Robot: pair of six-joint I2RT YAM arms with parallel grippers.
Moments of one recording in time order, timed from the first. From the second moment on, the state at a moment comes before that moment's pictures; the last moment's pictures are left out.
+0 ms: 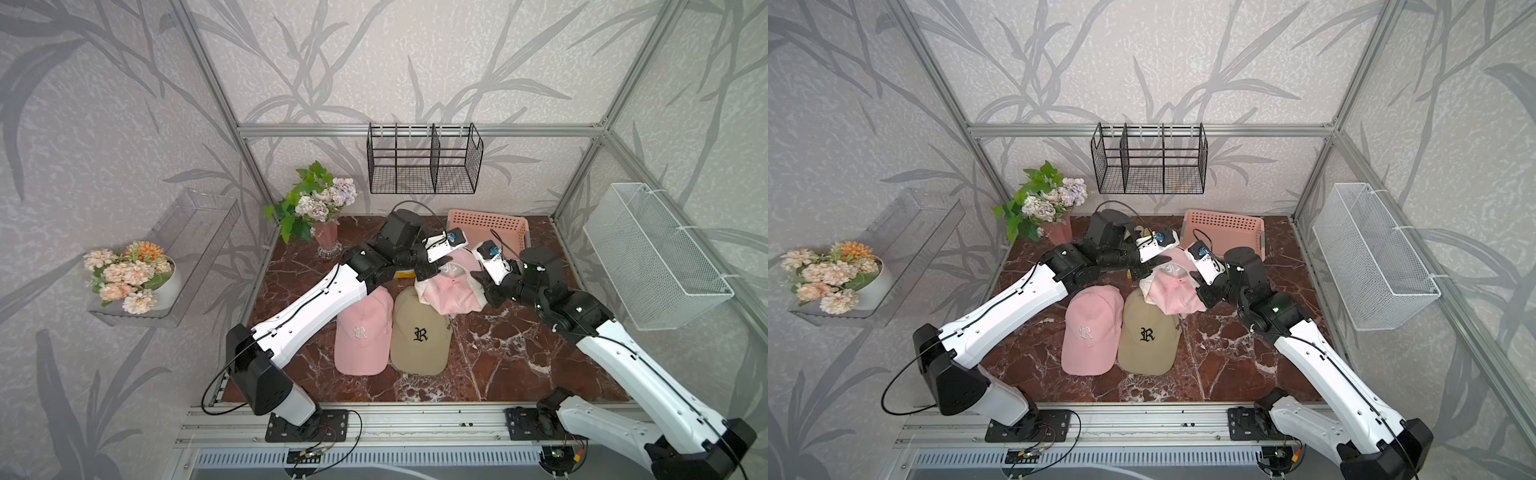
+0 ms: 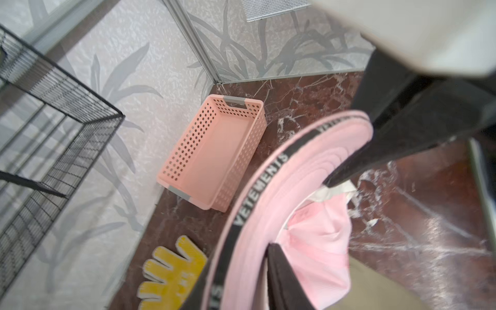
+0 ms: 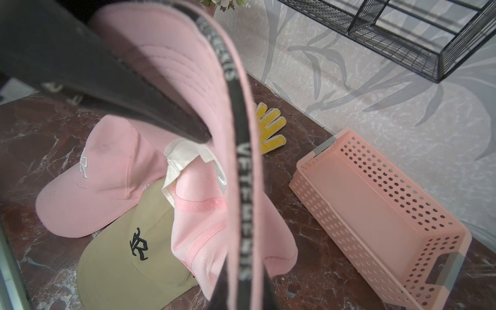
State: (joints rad) left arm -0.74 1.56 1.57 -0.55 0.28 0.54; right arm 0.51 1.02 1.05 -0.54 -0.18 -0.20
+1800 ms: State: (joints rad) left arm -0.56 1.42 1.47 -0.43 0.61 0.24; right arm 0.44 1.03 0.78 -0.02 0.09 0.28
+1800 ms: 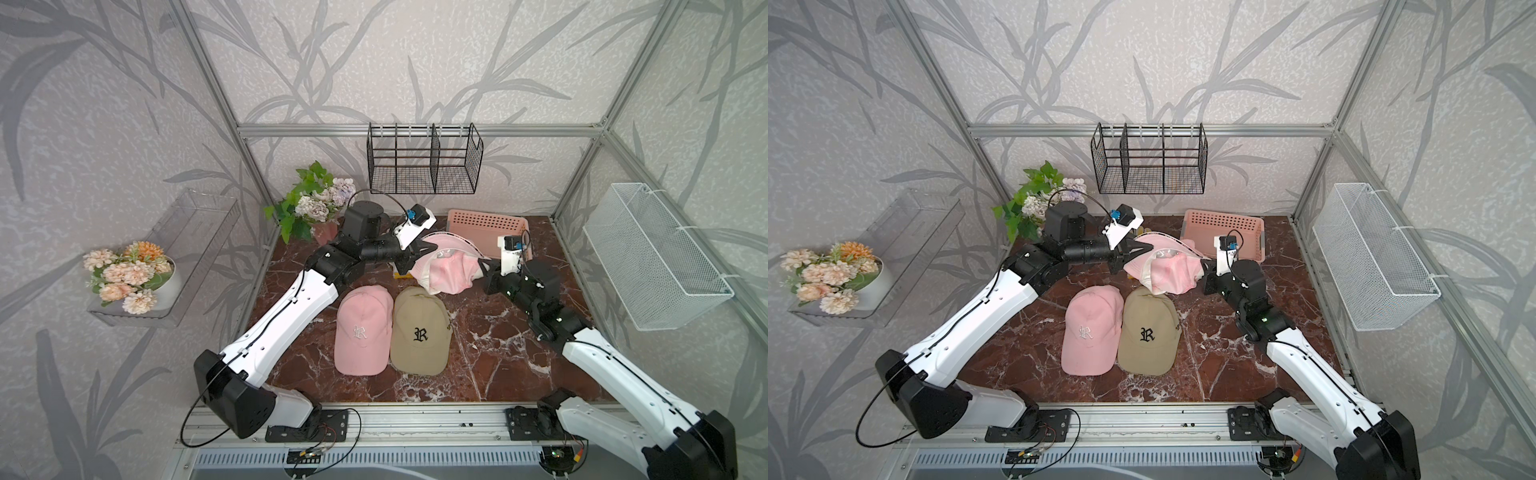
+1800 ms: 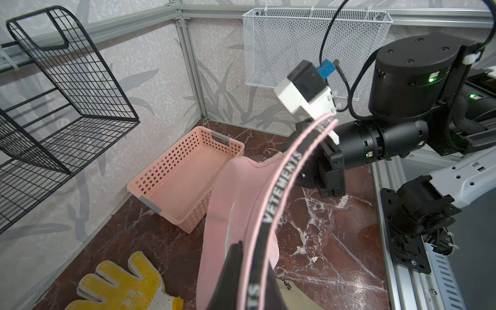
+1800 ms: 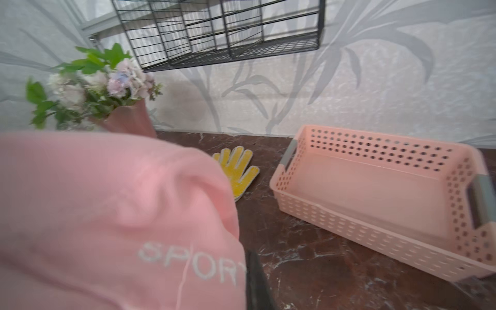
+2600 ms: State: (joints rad) left arm -0.53 1.46 1.46 -0.38 0.57 0.03; right arm 0.39 1.31 0.88 -0.11 0.22 0.44
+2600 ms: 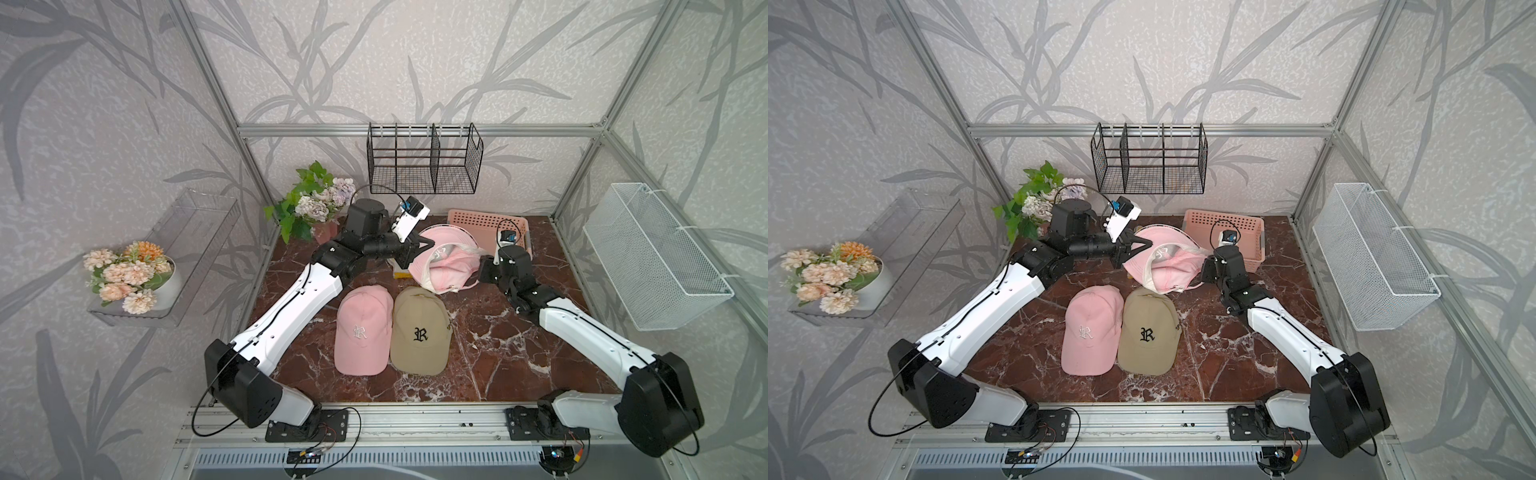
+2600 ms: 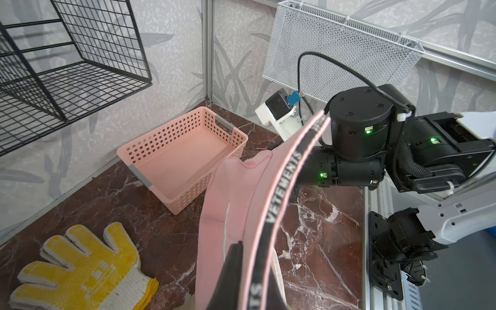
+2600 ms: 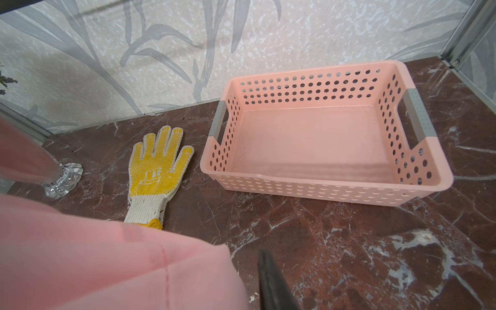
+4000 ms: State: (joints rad) left arm -0.53 1.40 1.25 0.06 0.27 -0.37; right arm 0.32 1.07 0.92 -0.35 -0.12 0.27
